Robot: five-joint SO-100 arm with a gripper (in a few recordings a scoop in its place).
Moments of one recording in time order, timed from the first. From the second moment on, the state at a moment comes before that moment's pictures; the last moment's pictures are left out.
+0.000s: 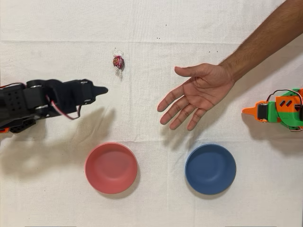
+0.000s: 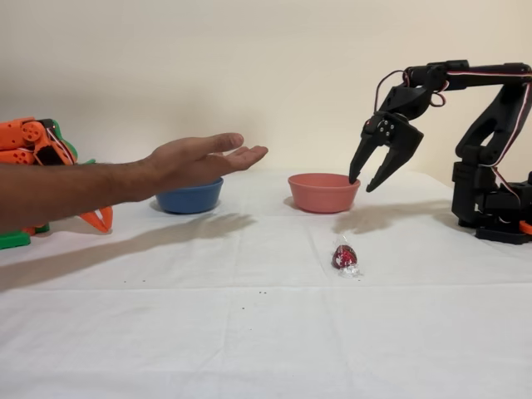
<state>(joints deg) -14.5 119.2 120.6 57.8 8.5</state>
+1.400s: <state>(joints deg) -26.7 85.9 100.1 52.3 12.7</state>
